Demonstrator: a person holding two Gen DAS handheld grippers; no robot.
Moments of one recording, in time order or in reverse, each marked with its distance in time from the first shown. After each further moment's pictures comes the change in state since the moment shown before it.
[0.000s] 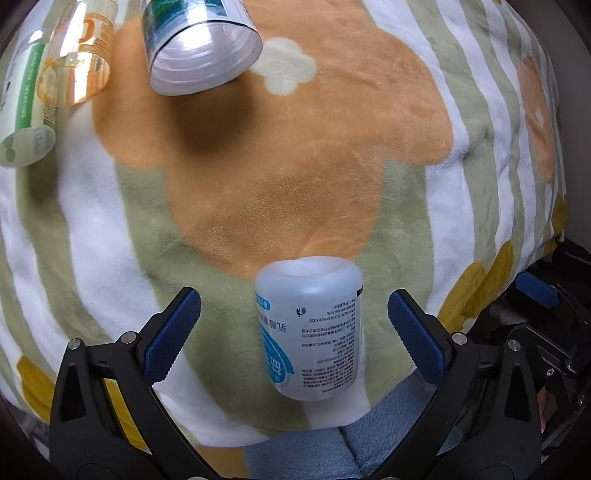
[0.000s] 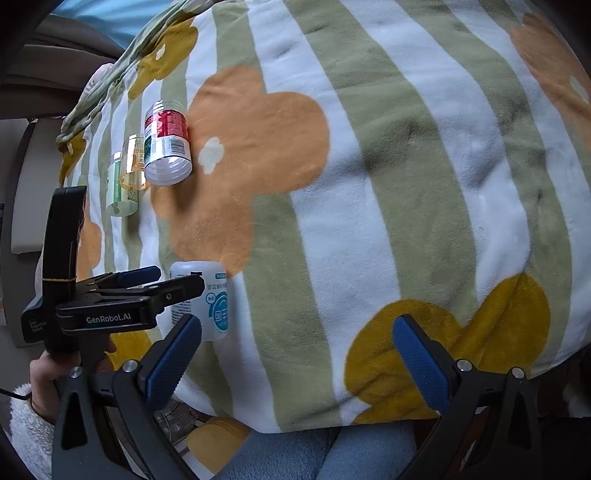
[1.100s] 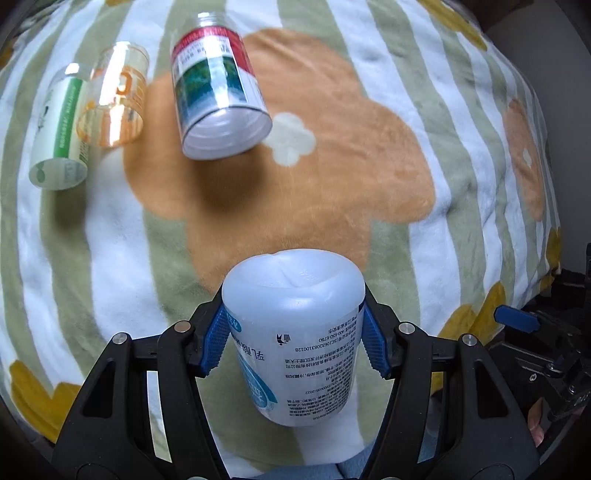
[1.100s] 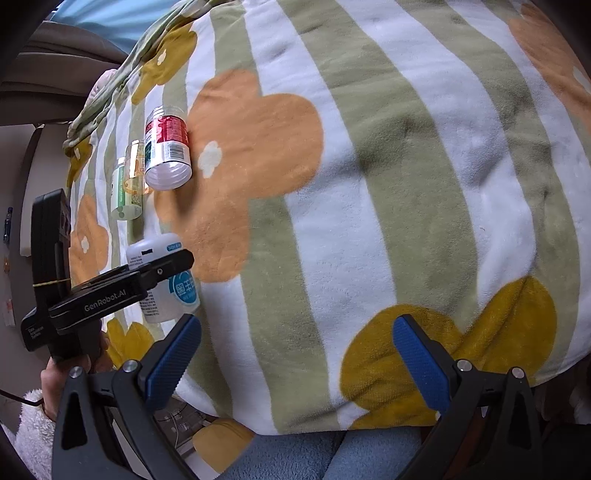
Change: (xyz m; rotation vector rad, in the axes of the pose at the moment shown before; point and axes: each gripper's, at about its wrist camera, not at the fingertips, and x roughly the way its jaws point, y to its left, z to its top) left arm -0.035 -0.001 -0.016 -0.022 -0.328 0.009; right arm 0.004 -0.012 0.002 0.012 0.006 0.068
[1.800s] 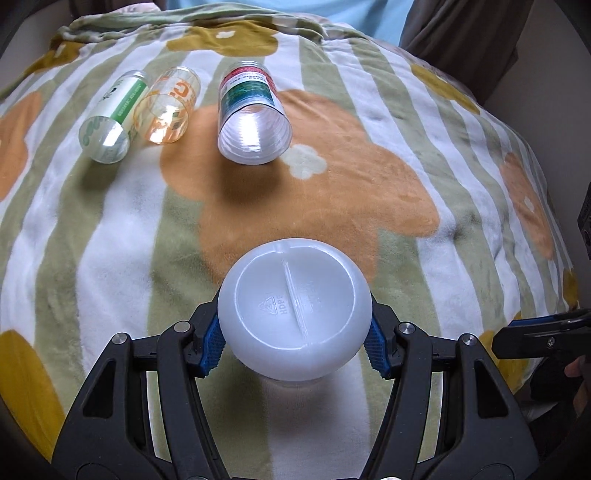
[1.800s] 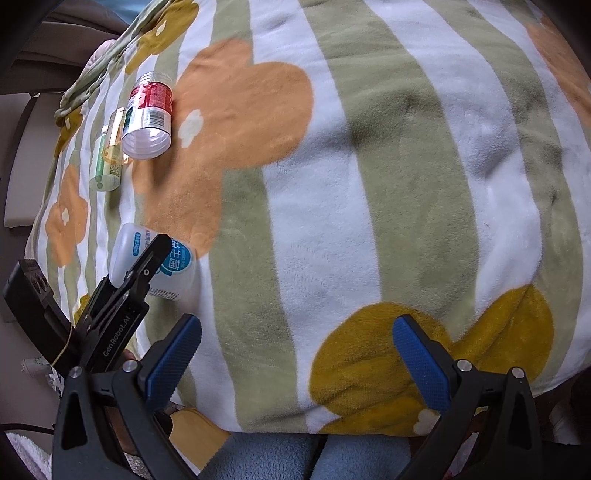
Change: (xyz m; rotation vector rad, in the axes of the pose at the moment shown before) left arm 0.014 -0.001 -0.075 -0.082 -0.395 0.046; right arm 0.026 -0.009 -0.007 -0.084 0.053 -0.070
